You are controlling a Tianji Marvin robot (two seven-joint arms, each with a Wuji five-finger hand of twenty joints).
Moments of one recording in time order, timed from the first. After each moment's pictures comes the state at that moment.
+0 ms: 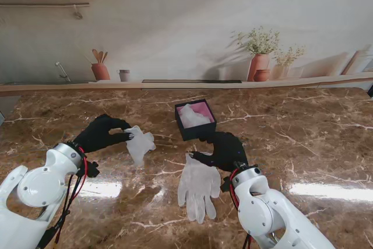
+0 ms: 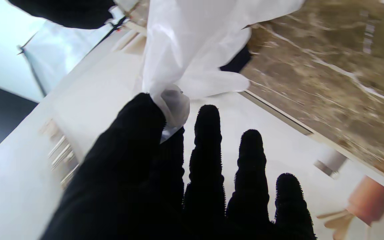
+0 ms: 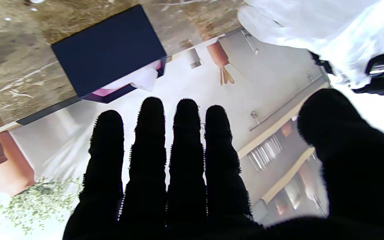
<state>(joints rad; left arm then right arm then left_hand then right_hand) 1.68 -1.06 -1.46 -1.80 0.38 -0.11 -0.22 -1.66 -1.14 1.10 -1.72 -0.74 0.01 -0.28 0.93 -0.30 0.33 -0.13 0.81 -0.09 0.77 0.72 0.79 0.00 0.38 0.50 0.39 0.14 0.36 0.71 -0.08 0.11 0.27 0.88 0.27 -0.52 0.78 -0.09 0.67 -0.04 0.34 0.51 0.84 -0.04 0.33 0.43 0.74 0.01 0.44 0.51 0.39 0.08 0.99 0.60</state>
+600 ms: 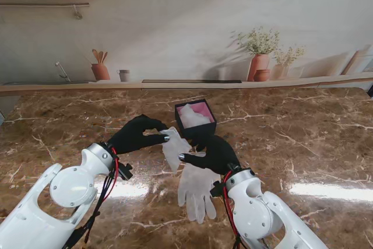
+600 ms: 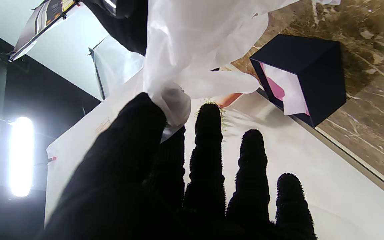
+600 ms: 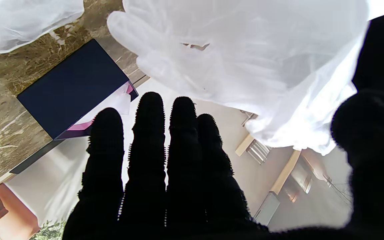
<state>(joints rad) 1.60 -1.09 -1.25 -1.85 0.26 -0.09 -0.18 -1.68 -1.15 1.07 -1.78 -0.54 0.03 -0.22 0.92 -0.31 0.36 -0.13 0.81 -0.08 0.77 0.69 0.80 0.01 0.39 0.52 0.39 0.15 0.36 0.71 -0.08 0.12 0.28 0.88 0.16 -0.56 0.74 -0.09 0.61 0.07 0.30 0.47 0.83 -0.01 0.42 0.57 0.77 0.01 0.59 0.64 0.42 0.08 1.08 0.70</state>
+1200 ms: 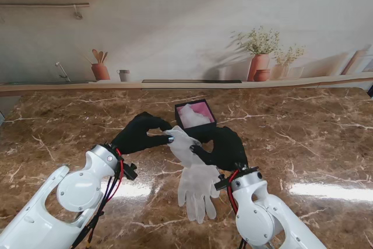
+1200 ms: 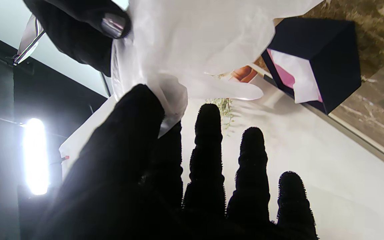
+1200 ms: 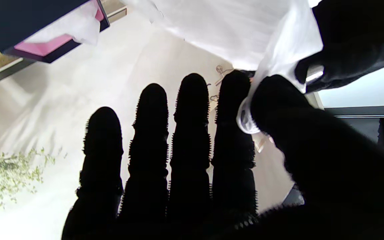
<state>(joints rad) 1.61 -1.10 -1.21 -1.85 0.34 -0.13 -0.08 -1.72 -1.17 1.13 -1.79 -0.73 -0.12 -0.42 0.92 -0.39 0.36 -0.13 0.84 -0.12 0.80 0.47 0.80 0.01 0.39 0.52 0.42 0.15 0.36 0.71 -0.08 0.15 0.32 0.88 0.46 -0.64 1.04 -0.24 0.95 -0.21 0.95 0.37 1.10 -0.08 0.47 0.72 0.84 -0.01 0.73 0.72 0.47 0.10 1.22 0.77</state>
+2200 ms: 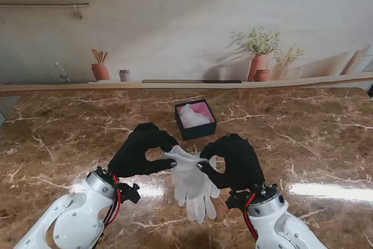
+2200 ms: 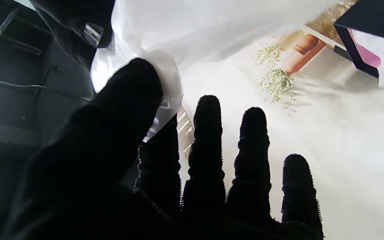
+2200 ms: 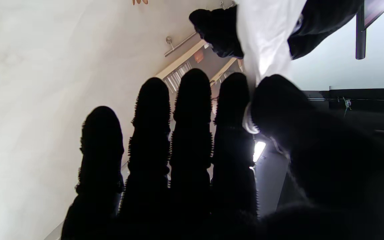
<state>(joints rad) 1.79 -1.12 -1.23 -1.90 0.45 -0.46 0.14 -1.94 -1.15 1.25 -1.96 -0.88 -0.37 -0.54 0.83 -0.64 0.61 -0.16 0.92 -0.17 0.91 0.28 0.93 0.01 0.38 0.39 0.63 0.16 0.38 0.69 -0.03 0.24 0.71 0.80 0.42 -0.69 1.15 -0.25 1.00 -0.21 0.97 0.66 1.17 -0.08 0.54 0.80 0.93 -0.01 0.80 0.72 0.55 0.10 1.31 0.78</state>
